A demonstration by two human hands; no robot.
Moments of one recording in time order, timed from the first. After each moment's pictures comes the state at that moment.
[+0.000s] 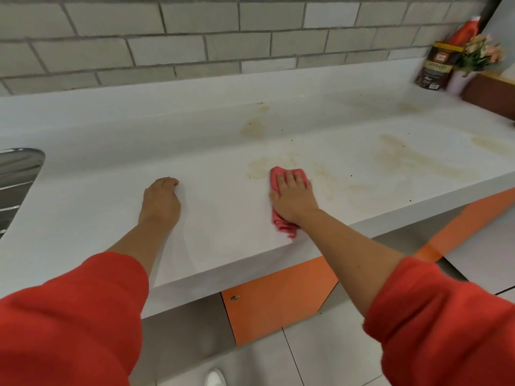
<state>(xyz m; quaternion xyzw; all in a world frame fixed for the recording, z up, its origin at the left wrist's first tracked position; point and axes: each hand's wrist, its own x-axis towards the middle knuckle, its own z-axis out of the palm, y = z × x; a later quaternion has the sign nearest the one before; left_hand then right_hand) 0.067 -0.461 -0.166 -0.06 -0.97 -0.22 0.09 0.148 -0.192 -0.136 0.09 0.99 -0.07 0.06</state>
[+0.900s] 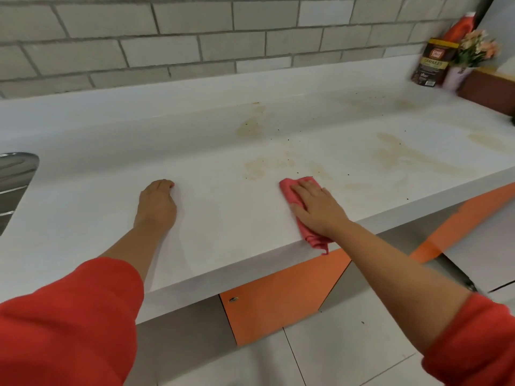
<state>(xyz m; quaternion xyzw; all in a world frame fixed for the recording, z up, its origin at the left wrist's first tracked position) 0.068 -0.460 -0.163 -0.07 -0.97 -0.23 0.10 0.194 -0.146 -0.132 0.04 0.99 -0.11 0.02</state>
